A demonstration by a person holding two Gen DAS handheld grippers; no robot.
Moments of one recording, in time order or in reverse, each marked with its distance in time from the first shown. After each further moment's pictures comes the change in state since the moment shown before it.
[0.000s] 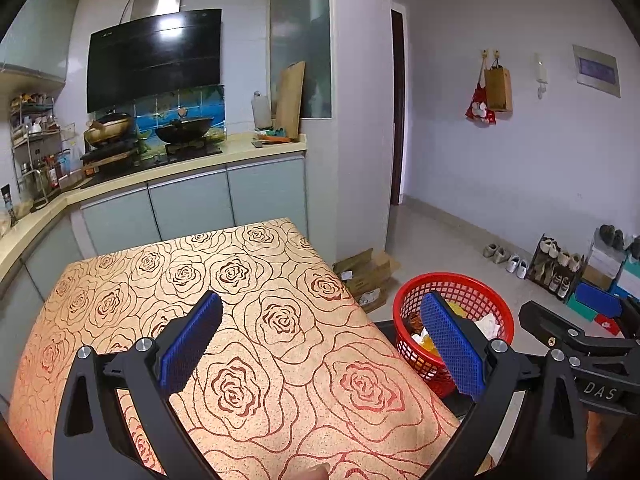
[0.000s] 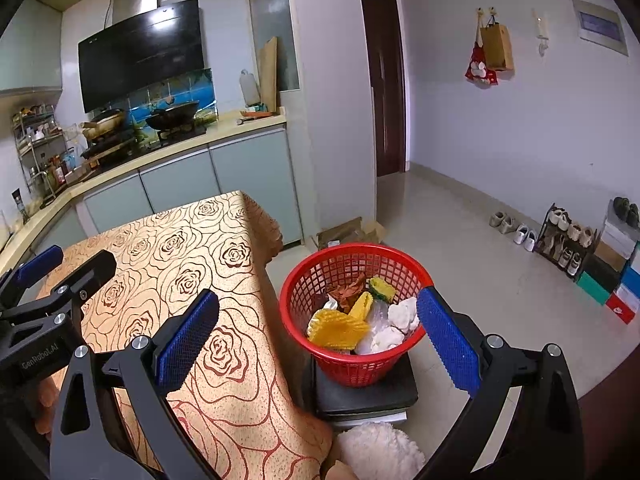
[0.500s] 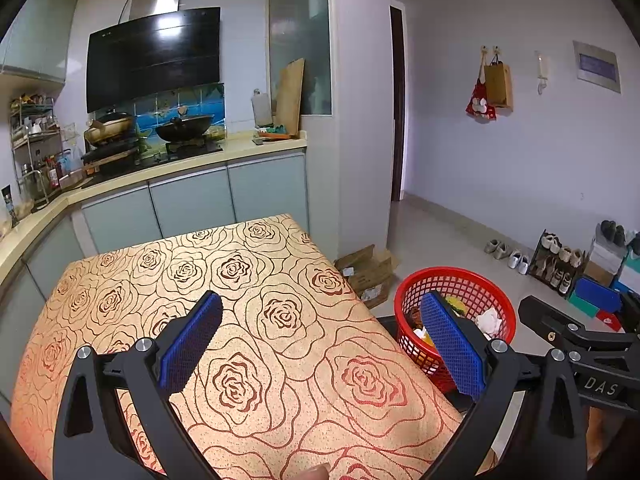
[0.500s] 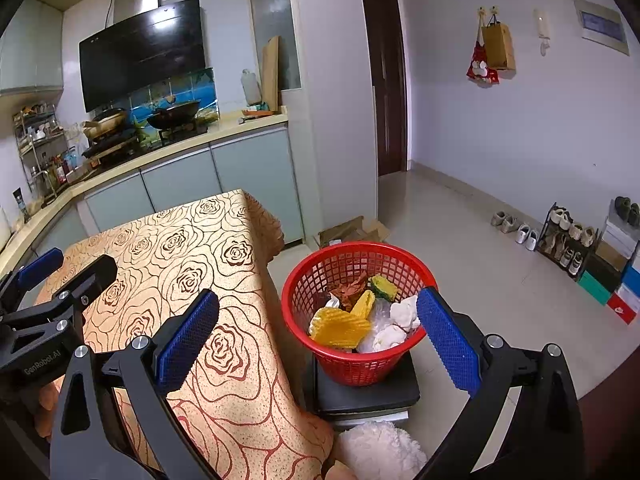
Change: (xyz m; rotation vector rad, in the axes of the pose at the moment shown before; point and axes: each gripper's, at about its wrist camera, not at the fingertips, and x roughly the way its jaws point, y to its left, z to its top) left arm 0.001 -0.003 -0.003 0.012 0.012 0.005; right arm 0.002 0.001 0.000 -0.004 0.008 0.000
